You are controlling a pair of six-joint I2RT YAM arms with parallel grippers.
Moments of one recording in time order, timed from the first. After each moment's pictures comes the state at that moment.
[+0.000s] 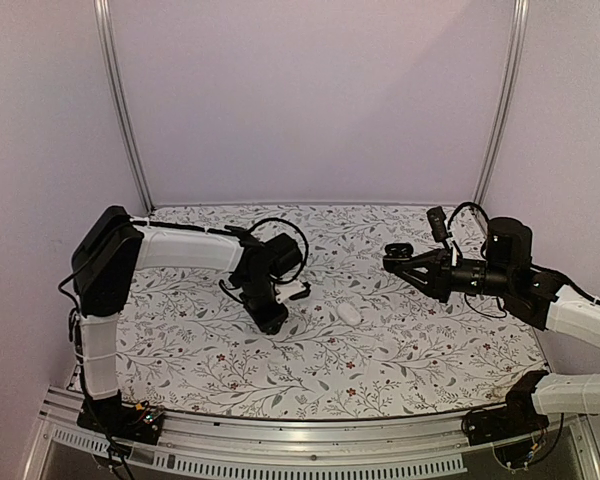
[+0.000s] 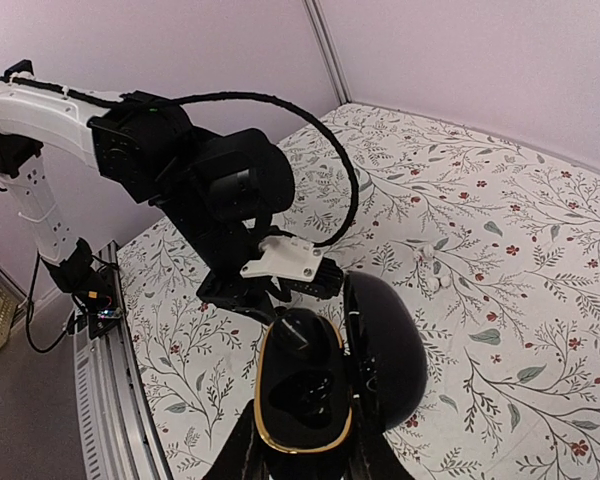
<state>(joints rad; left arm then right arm) -0.85 2.04 1.43 -0.83 0.02 0.09 0.55 0.96 0.60 0.07 -0.53 0.19</state>
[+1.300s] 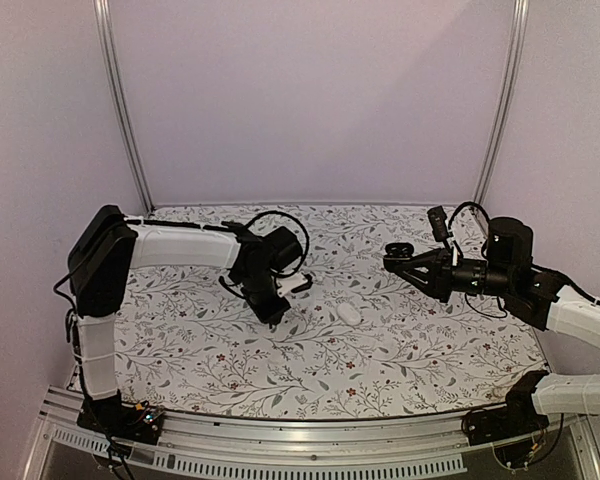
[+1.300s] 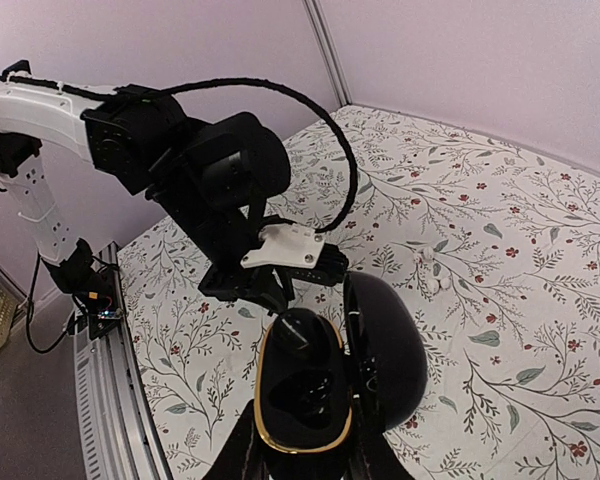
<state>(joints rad) -0.85 2.04 1.46 -0.82 0.00 0.10 0.55 0.96 0.60 0.07 -0.53 0.19</state>
